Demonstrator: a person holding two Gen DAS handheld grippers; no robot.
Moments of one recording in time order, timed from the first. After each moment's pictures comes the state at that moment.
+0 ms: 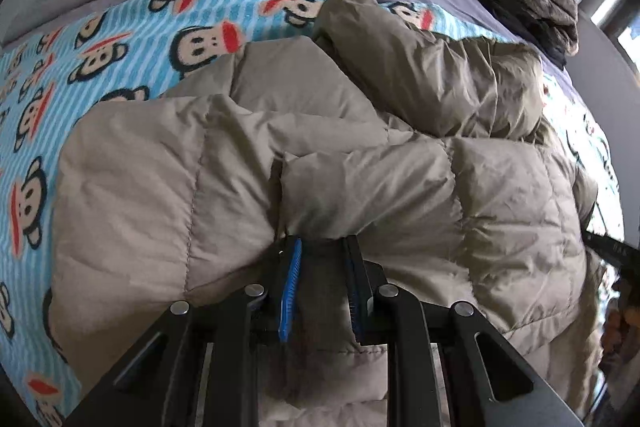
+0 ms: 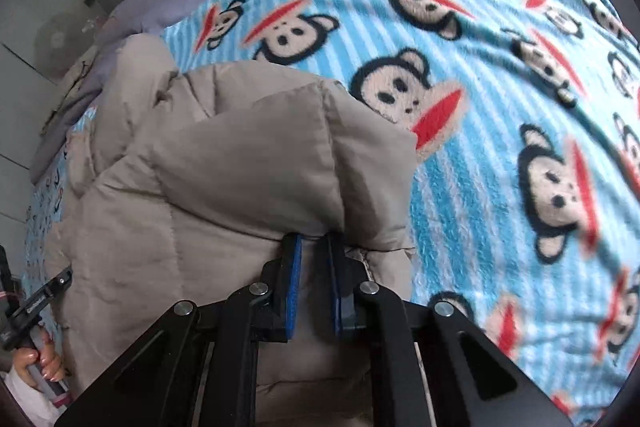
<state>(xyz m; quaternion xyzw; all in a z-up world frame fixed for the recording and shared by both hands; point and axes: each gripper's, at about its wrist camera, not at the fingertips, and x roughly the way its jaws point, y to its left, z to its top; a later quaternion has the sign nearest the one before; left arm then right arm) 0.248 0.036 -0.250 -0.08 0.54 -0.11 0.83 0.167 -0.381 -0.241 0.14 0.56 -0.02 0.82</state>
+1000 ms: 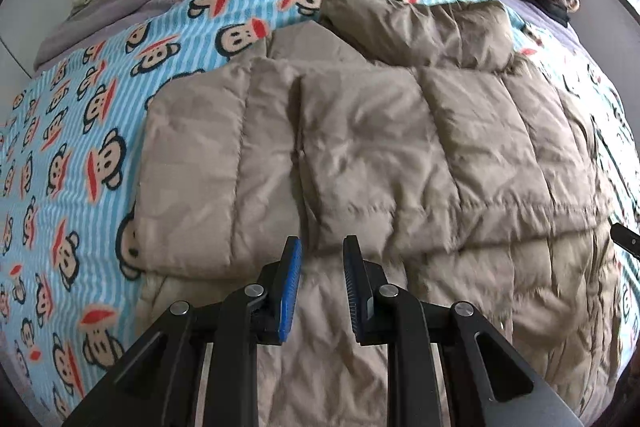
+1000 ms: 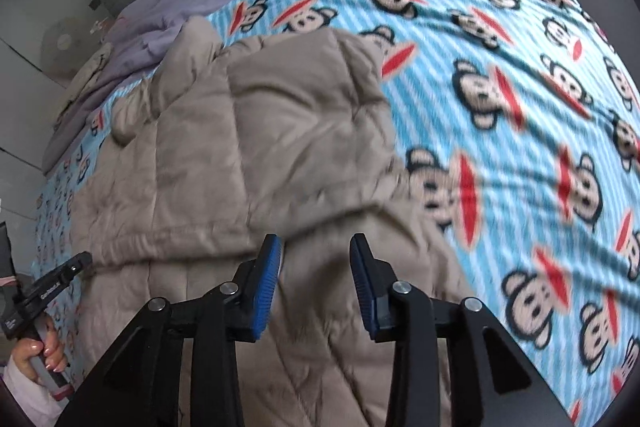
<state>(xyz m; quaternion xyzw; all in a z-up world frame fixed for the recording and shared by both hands) 0.165 0.040 -0.199 -0.01 0.57 -0.07 0.82 0.061 -0.351 -0.186 0.15 0.56 -0.03 0.81</state>
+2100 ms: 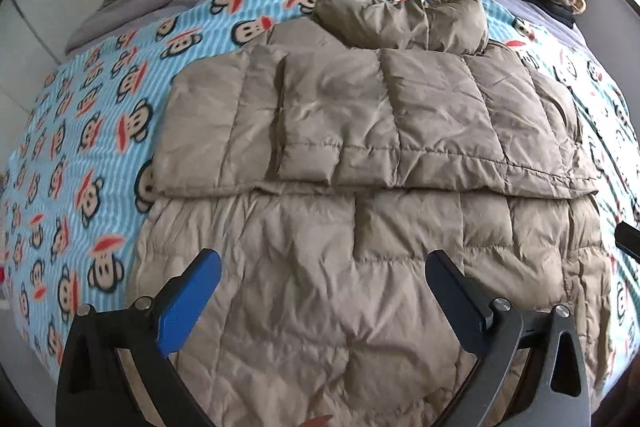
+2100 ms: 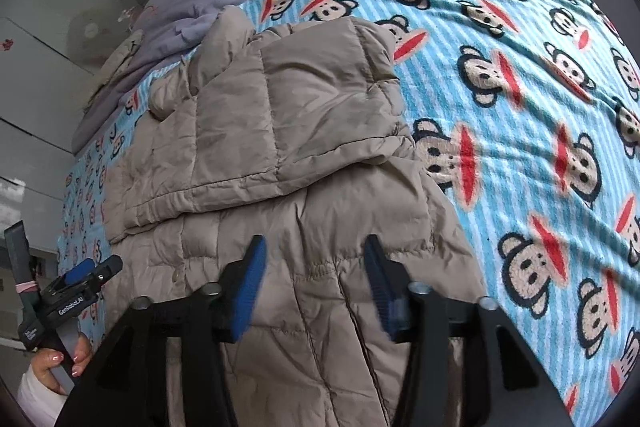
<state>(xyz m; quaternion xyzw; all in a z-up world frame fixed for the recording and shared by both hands) 0.102 0.011 -0.165 -0.02 0.57 -0.02 0.82 0.028 -0.354 -0.162 0.17 0.57 0.03 0.81</state>
